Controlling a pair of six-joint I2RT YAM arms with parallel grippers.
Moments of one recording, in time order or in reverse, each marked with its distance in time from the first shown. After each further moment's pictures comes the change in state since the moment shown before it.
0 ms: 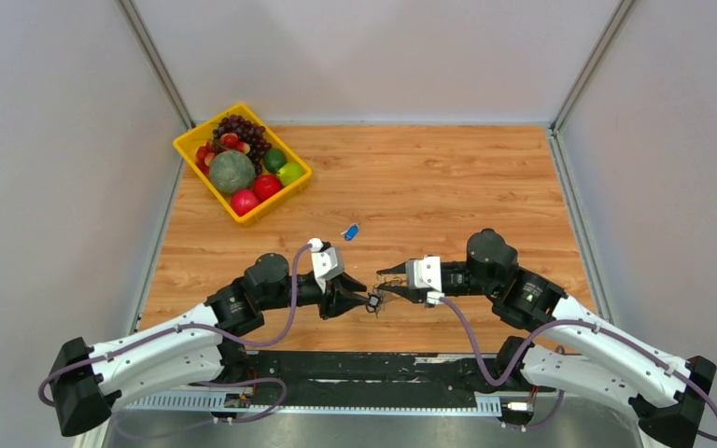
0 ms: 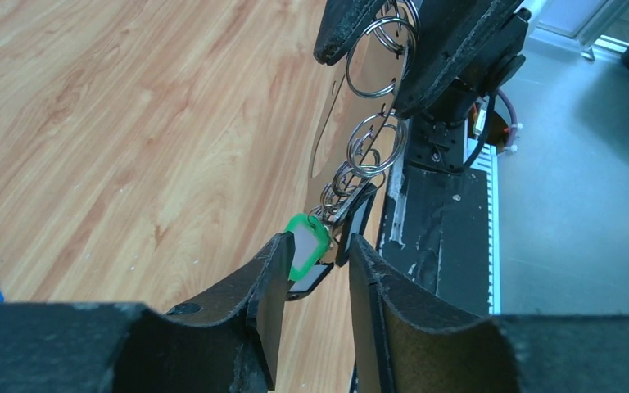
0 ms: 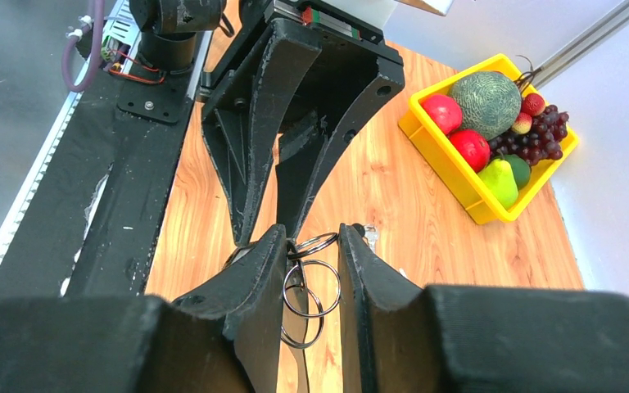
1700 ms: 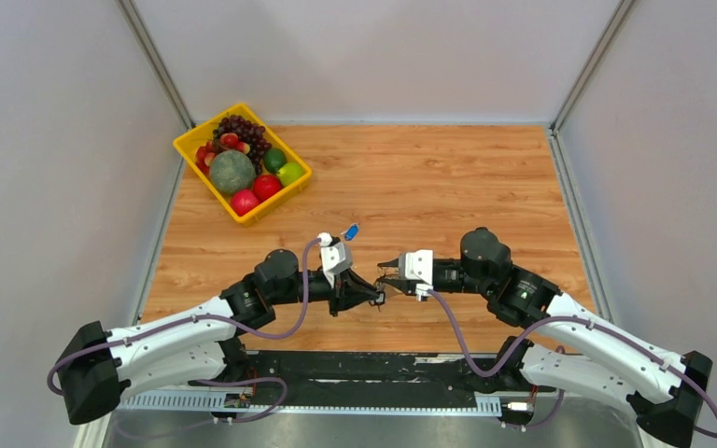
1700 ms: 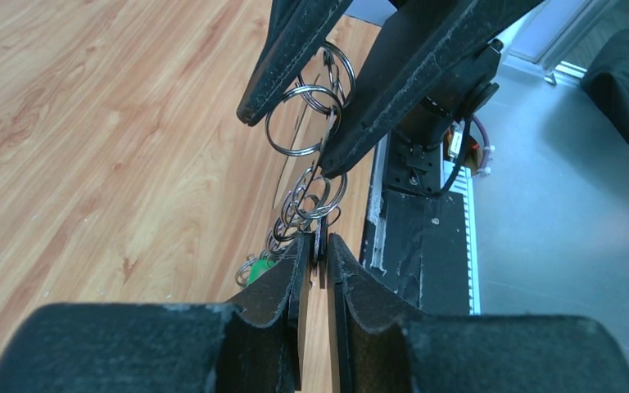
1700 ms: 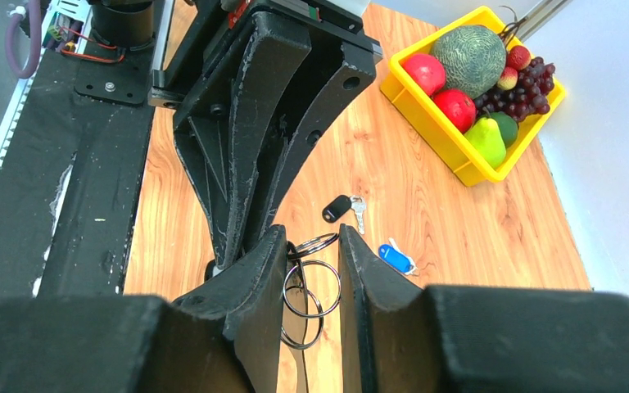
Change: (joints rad) left arm 0.000 0.123 0.000 0.167 0.060 -0.071; right arm 0.000 0.029 0.000 -0.003 0.102 0.013
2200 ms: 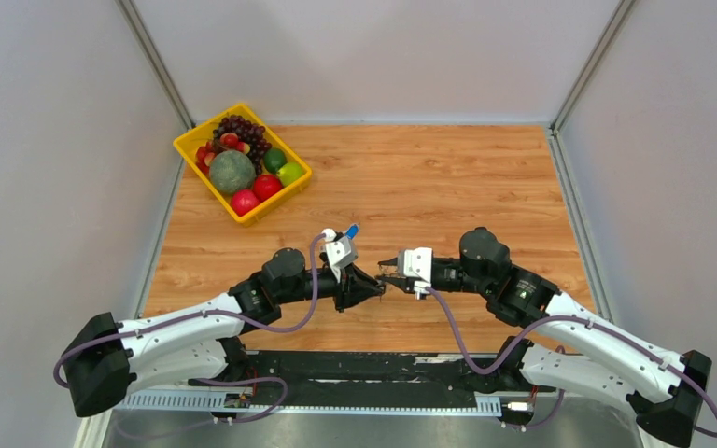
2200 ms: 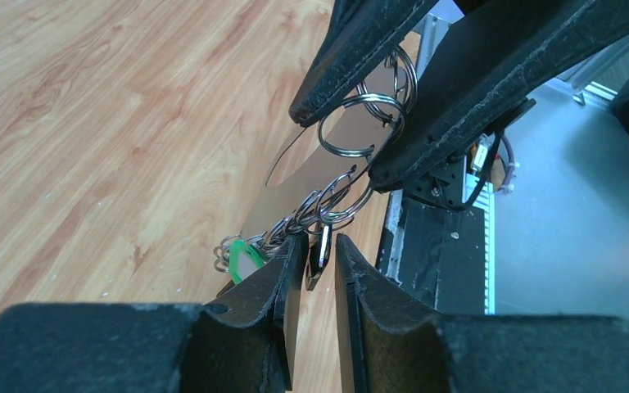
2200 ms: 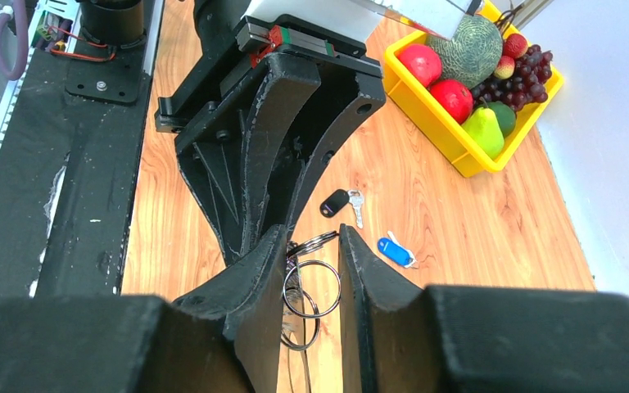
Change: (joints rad) left arm 0.000 0.076 0.000 0.059 -0.071 -0.042; right arm 0.000 0.007 0.000 0.000 0.024 0.016
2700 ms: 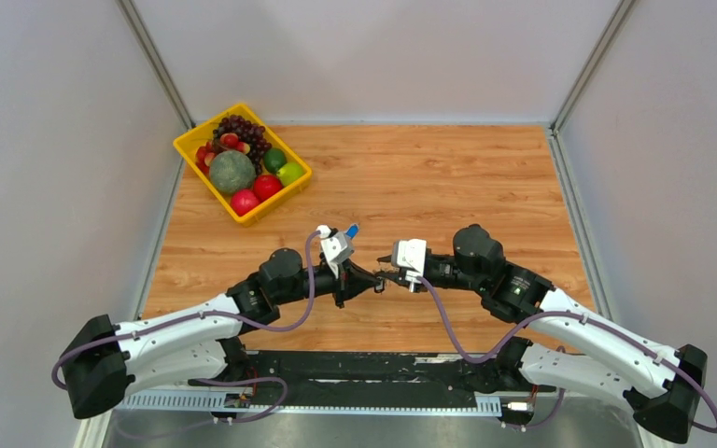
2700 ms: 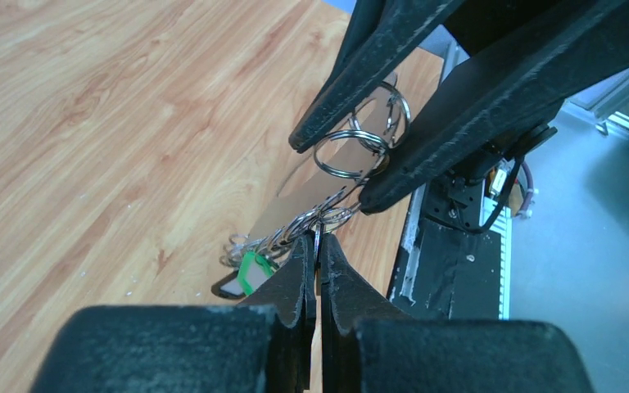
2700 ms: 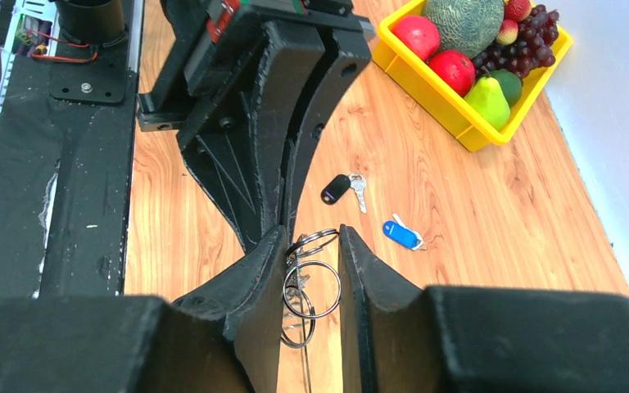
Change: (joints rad) left arm 0.000 -0.005 0.000 0.016 -0.082 -0.016; right arm 0.000 0.040 0.012 0.000 0.051 0.055
